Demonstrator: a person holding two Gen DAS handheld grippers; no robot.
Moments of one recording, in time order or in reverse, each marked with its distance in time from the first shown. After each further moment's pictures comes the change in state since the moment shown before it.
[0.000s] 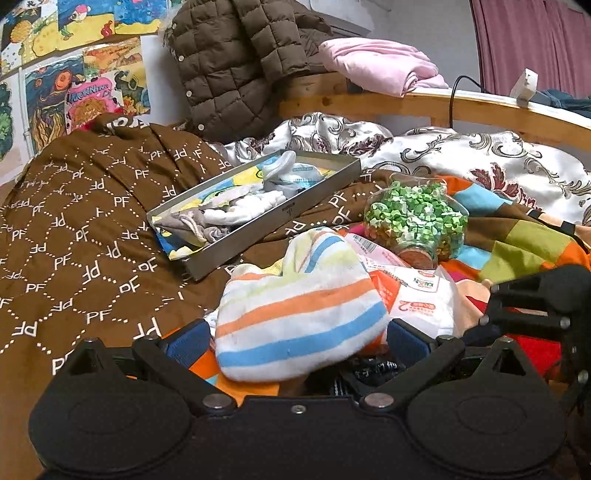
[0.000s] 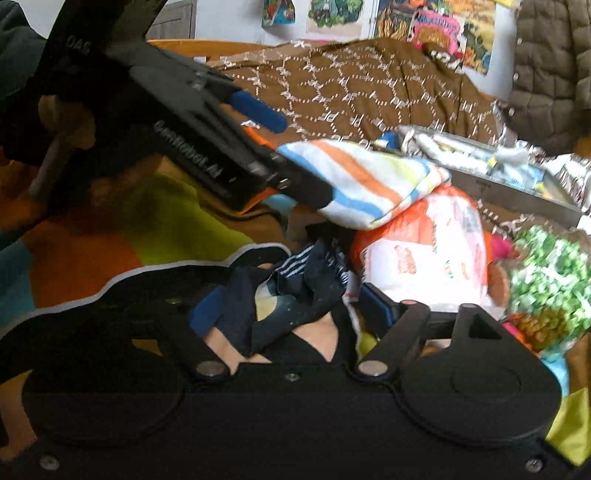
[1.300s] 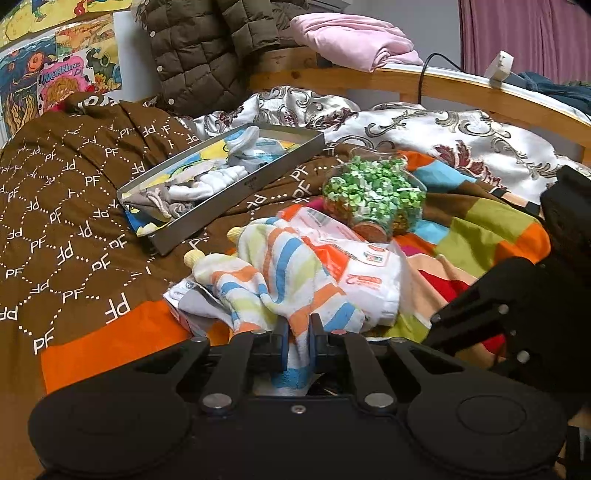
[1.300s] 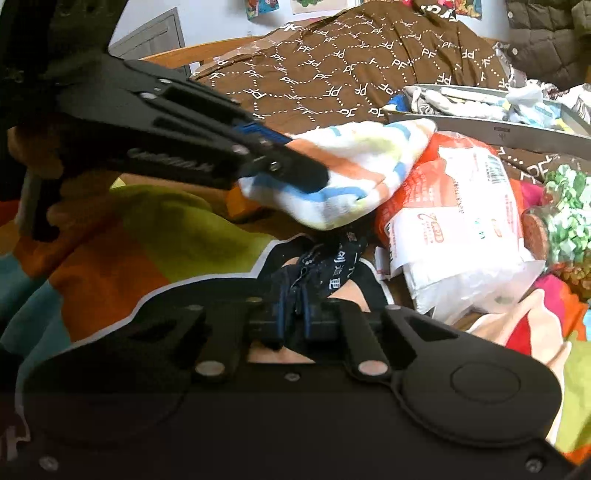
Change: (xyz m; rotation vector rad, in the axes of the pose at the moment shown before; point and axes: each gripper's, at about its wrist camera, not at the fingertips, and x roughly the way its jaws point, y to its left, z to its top) left arm -0.021 -0.023 0.002 0.006 0.104 -0.089; right arm 0.020 -0.028 0.003 0.178 0.049 0.114
